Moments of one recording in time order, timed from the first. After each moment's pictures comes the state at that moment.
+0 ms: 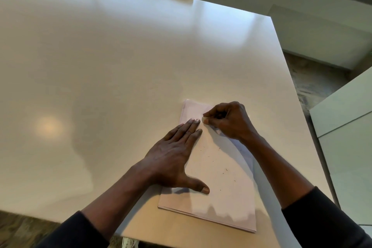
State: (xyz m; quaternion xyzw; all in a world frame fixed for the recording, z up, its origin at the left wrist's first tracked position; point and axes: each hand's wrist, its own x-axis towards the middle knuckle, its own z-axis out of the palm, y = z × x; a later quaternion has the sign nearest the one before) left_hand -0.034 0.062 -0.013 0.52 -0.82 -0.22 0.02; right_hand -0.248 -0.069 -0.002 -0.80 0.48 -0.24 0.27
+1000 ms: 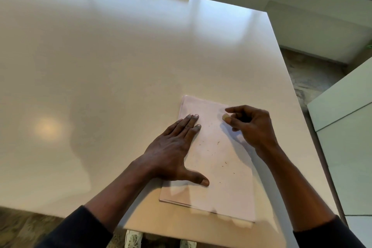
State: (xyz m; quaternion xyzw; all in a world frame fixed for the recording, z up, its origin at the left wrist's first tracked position) left_hand -0.035 0.063 -0.009 0.53 -0.82 -0.21 0.02; right_hand -0.290 -0.022 0.008 -0.64 0.57 -0.36 0.37
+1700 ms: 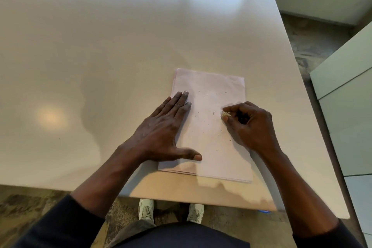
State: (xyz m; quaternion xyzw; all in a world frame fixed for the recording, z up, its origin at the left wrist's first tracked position) left_hand -0.030 0.088 -0.005 0.52 -0.84 -0.17 0.04; right_hand -0.306 0.056 -0.017 -0.69 0.58 -0.34 0.26
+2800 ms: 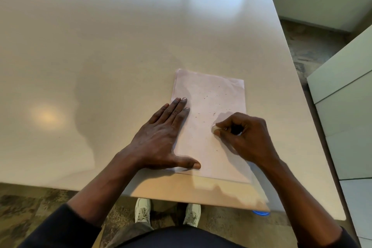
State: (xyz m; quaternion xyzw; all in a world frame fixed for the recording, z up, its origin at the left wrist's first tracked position) left_hand -0.025 0.103 -0.012 0.53 -0.83 -0.17 0.01; right_hand -0.298 0.077 -0.004 -0.75 0.51 -0.32 0.28
